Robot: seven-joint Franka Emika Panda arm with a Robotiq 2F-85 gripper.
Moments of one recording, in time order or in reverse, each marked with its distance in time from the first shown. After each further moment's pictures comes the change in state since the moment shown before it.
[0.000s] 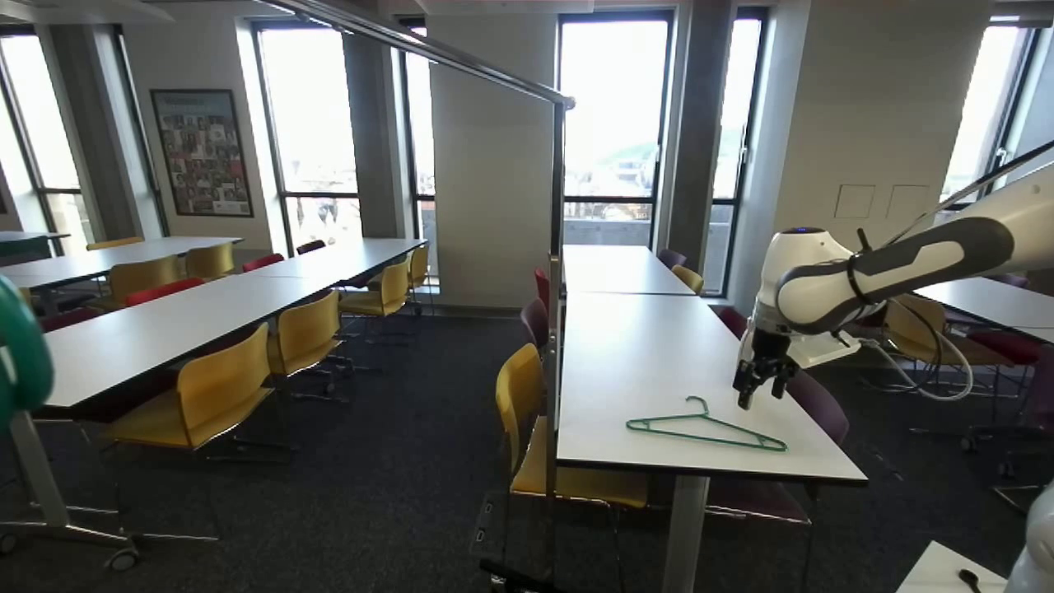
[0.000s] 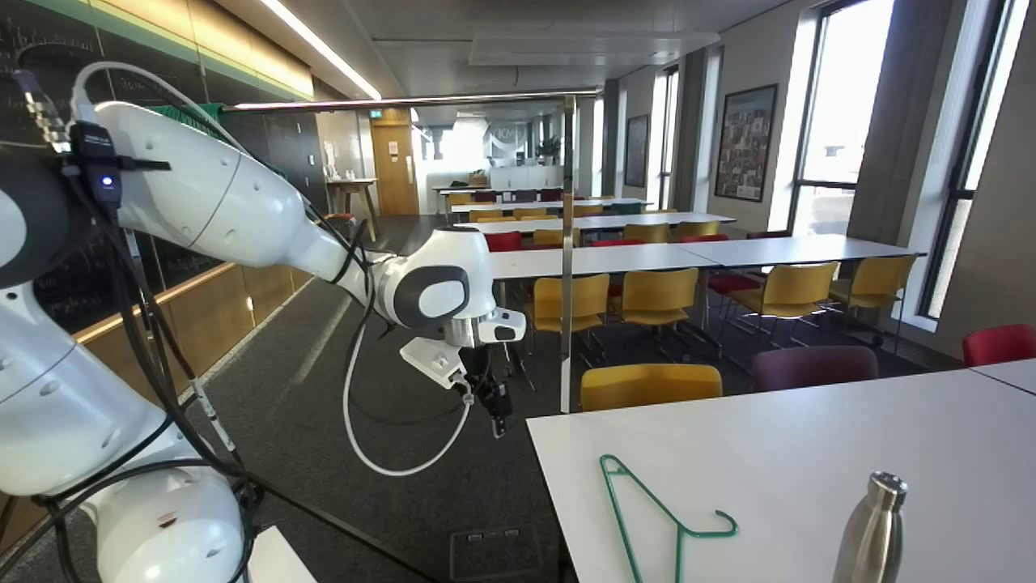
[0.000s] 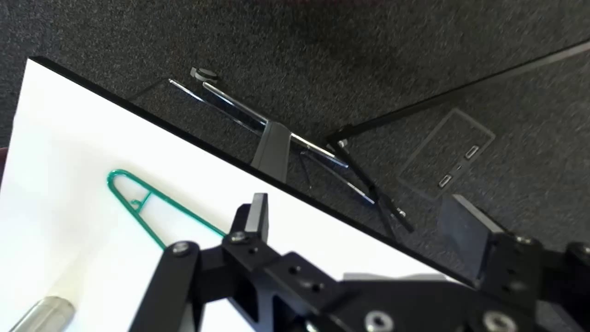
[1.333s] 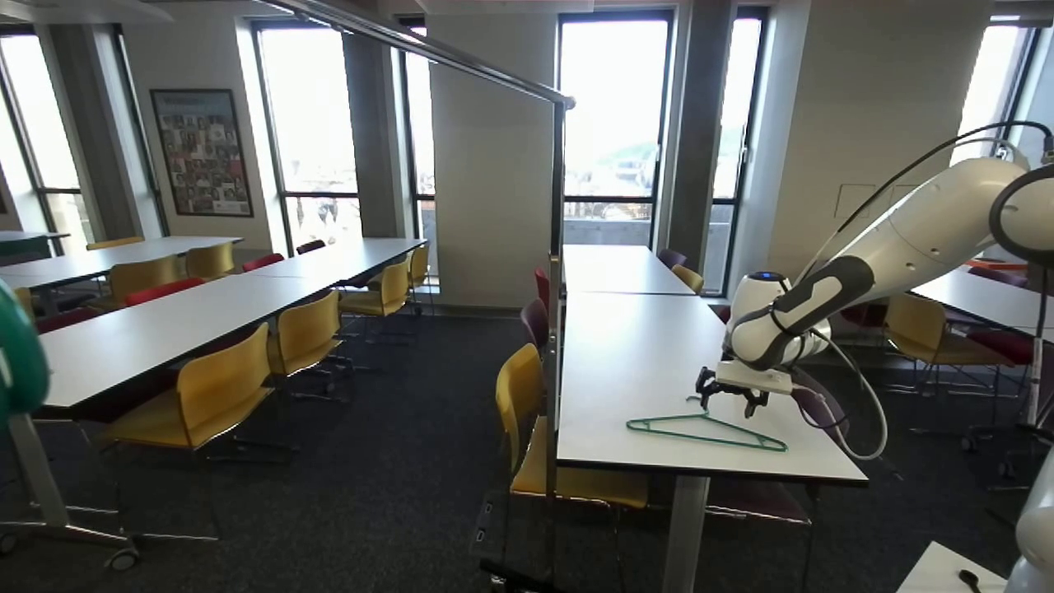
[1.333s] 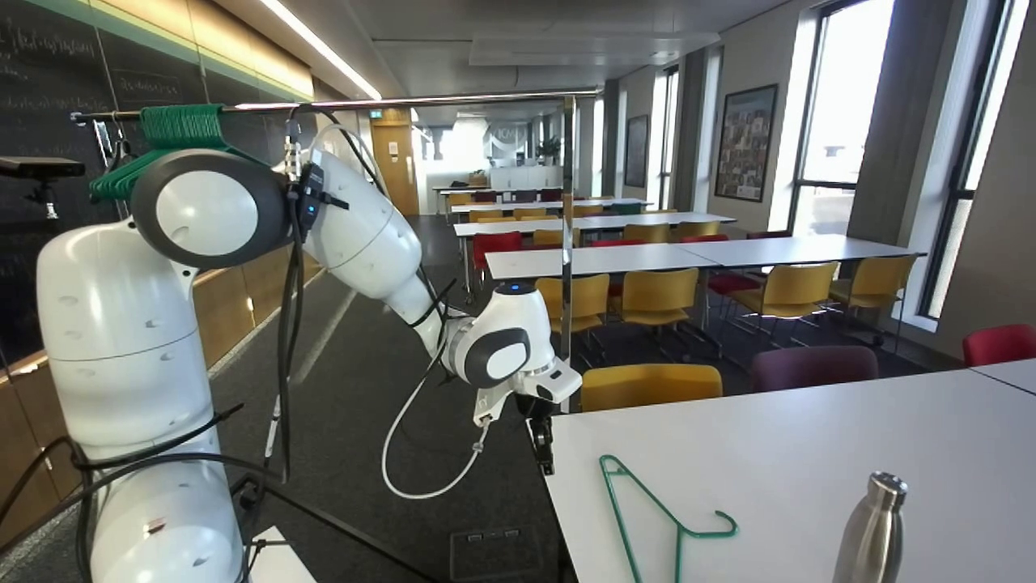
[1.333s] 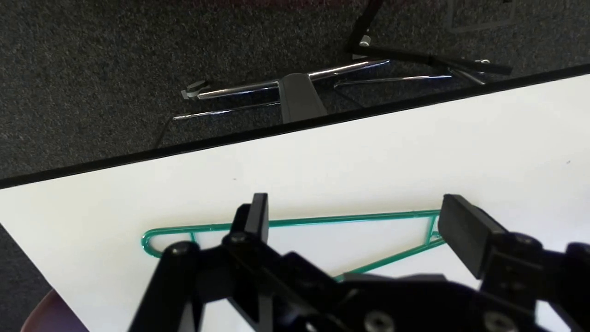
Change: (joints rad) arm -0.079 0.442 -0.007 0.161 0.012 0.377 0.617
